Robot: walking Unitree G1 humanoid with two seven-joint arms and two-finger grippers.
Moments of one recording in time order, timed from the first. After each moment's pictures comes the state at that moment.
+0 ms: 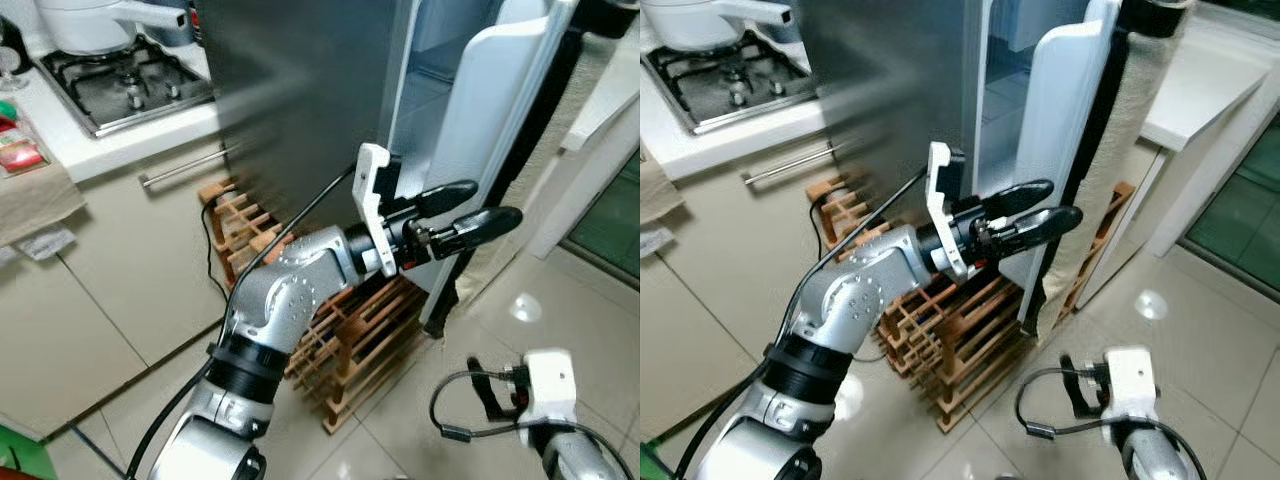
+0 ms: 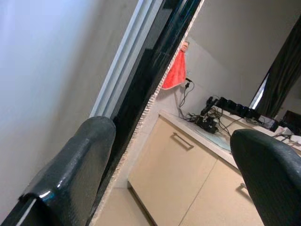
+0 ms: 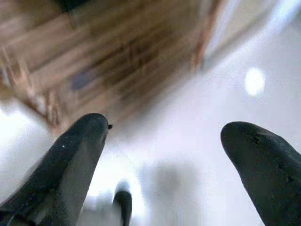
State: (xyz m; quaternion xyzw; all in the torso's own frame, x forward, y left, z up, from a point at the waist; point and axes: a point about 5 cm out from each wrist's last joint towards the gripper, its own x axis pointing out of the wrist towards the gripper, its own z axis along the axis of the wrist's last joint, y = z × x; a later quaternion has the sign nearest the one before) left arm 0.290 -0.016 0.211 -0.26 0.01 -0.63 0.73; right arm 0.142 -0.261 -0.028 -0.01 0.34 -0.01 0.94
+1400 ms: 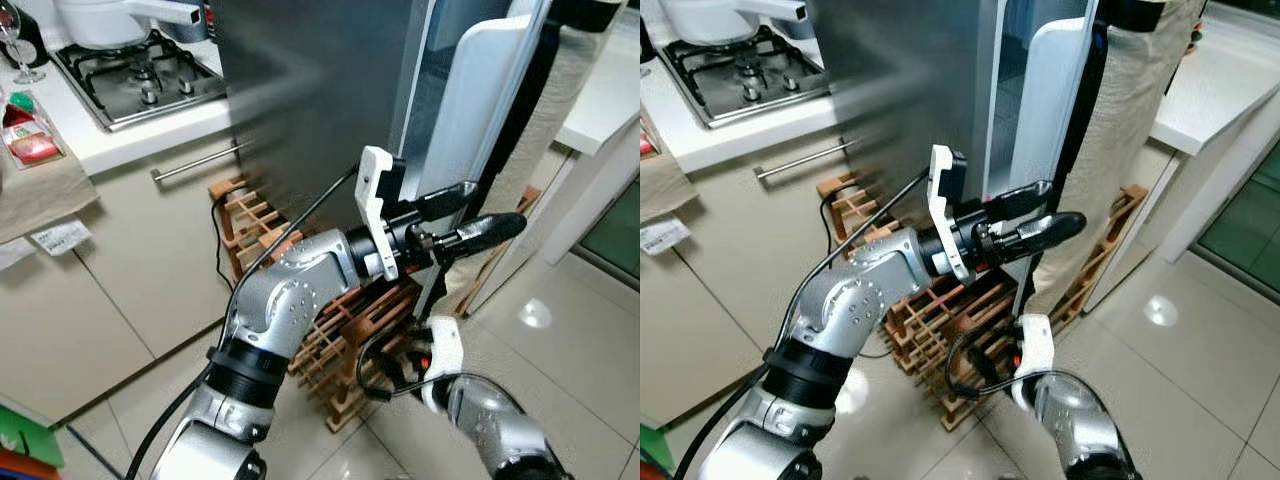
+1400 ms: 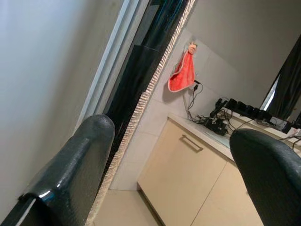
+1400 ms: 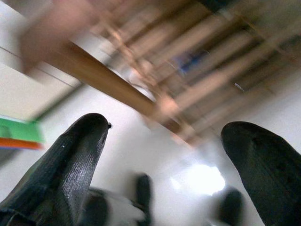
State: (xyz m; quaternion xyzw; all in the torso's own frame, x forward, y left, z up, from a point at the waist) left arm 0.288 -0.015 0.212 -0.25 0.00 -0.63 0.74; right arm 0.226 -0.174 -0.036 0.12 0.39 0.13 0.90
